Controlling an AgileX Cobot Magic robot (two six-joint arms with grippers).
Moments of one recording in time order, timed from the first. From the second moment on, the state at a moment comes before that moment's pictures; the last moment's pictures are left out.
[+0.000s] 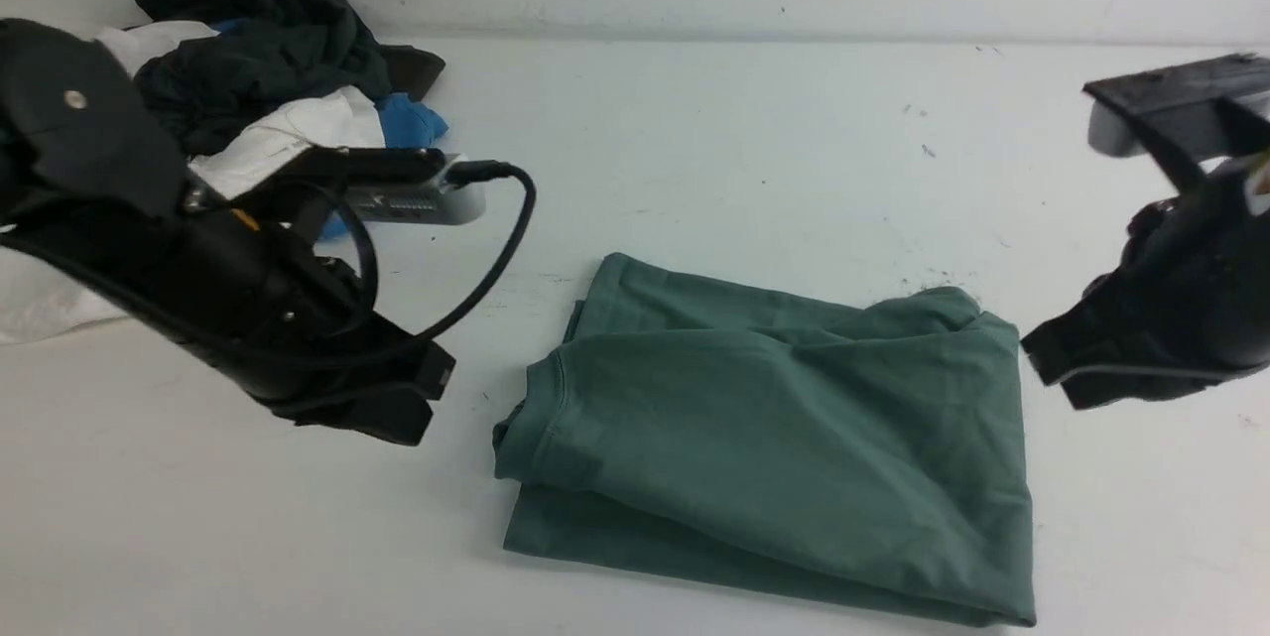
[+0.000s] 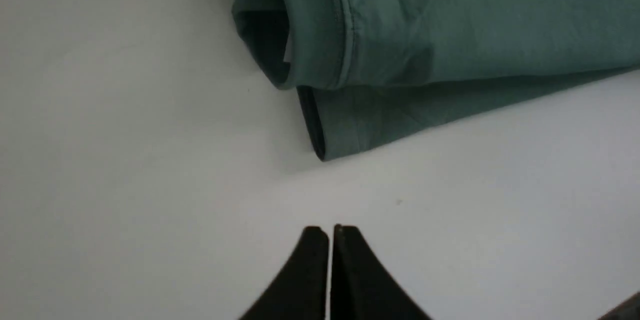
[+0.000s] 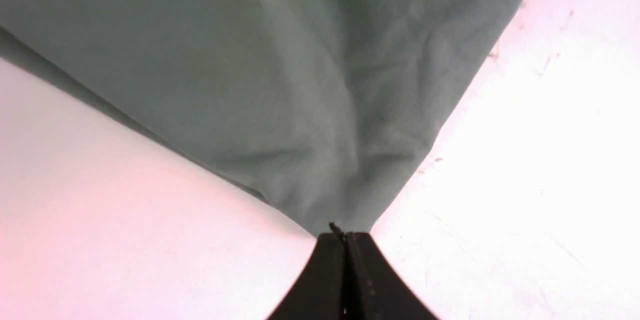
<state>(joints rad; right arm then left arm) 0.38 1.32 -1.19 0.05 1.24 0.02 -0.21 1.51 -1.08 -0.47 0.99 0.35</state>
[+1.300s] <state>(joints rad) 0.38 1.17 -1.00 0.06 1.22 0.05 -0.21 1.89 -1.27 -0.76 1.10 0.56</state>
